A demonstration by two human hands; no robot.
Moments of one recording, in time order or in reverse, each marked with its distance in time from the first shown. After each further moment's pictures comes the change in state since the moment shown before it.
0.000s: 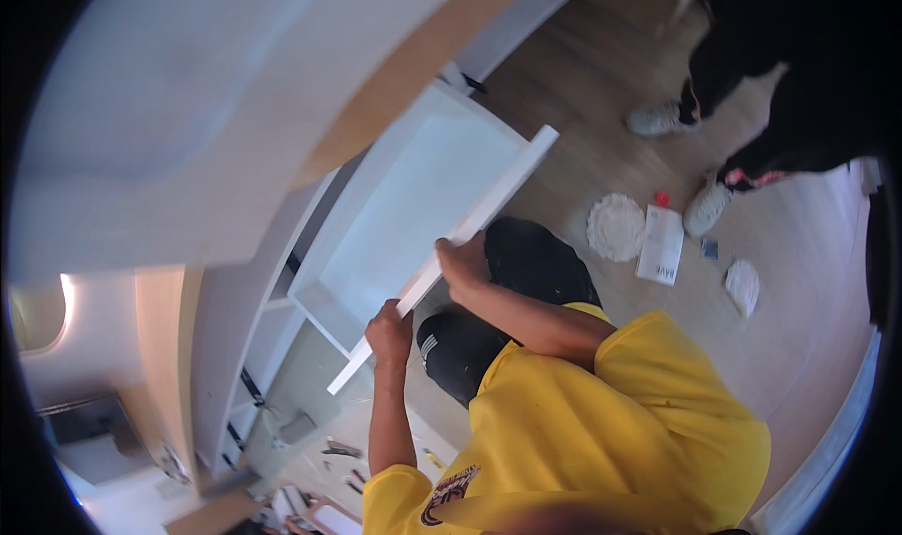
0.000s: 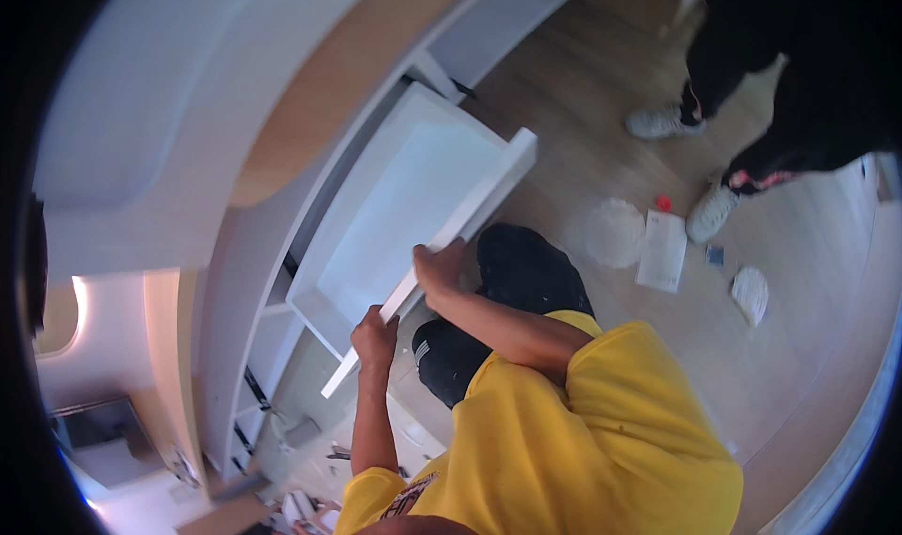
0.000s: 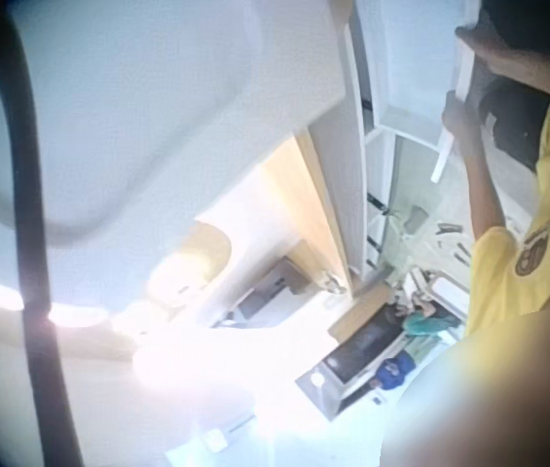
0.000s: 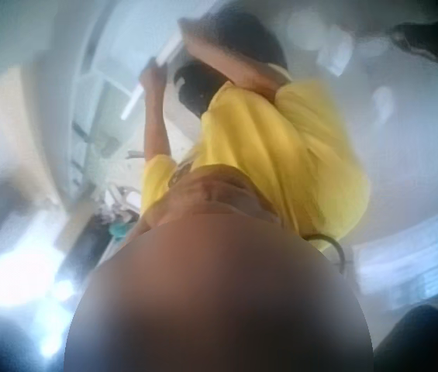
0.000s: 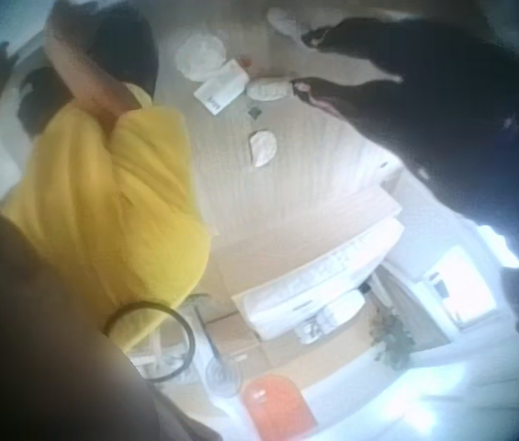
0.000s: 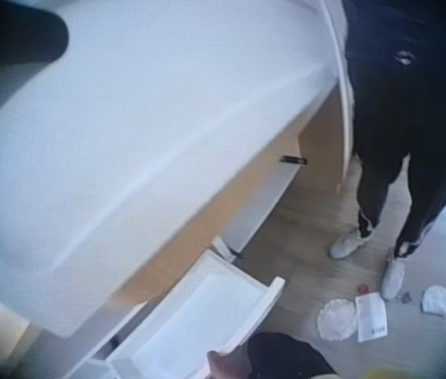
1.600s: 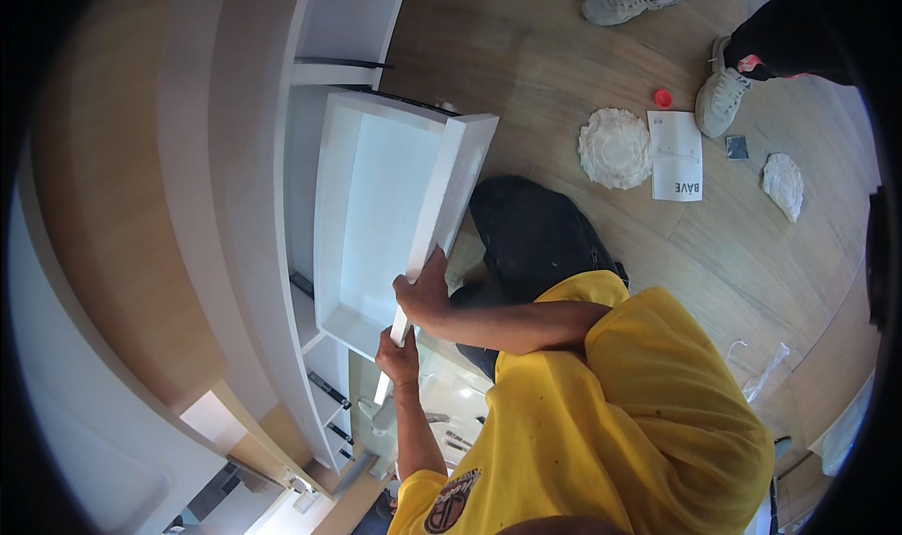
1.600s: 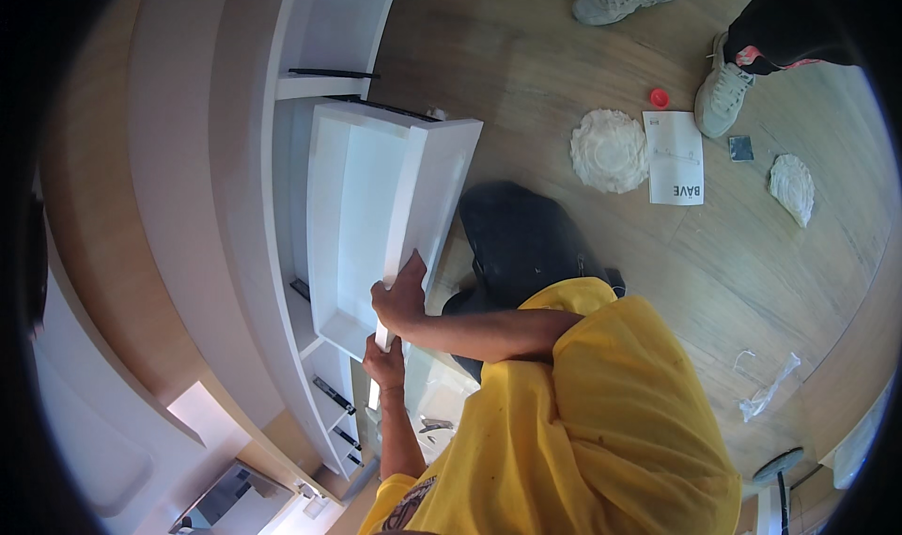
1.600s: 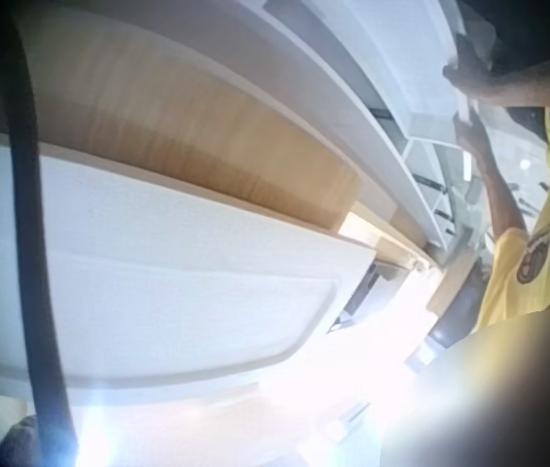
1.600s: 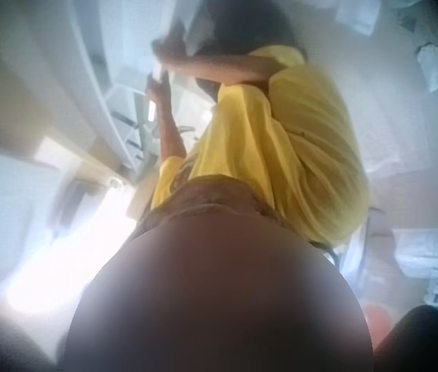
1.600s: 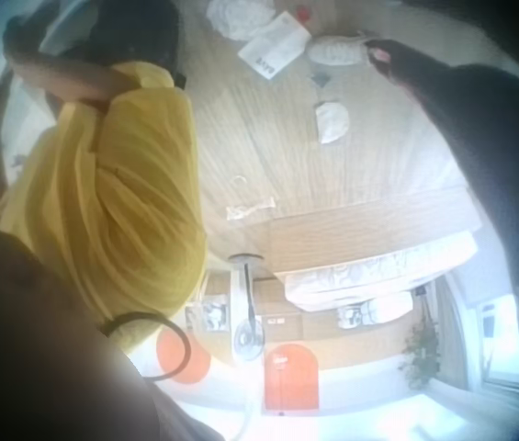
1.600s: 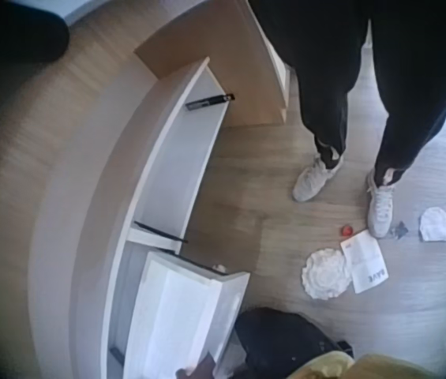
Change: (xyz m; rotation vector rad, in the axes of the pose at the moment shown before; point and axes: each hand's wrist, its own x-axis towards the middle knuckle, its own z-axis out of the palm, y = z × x) left_hand 0.007 0.024 0.002 0.004 -0.012 -0.008; right_hand 0.008 -0.022 -0.017 -0.055 -0.048 0.226
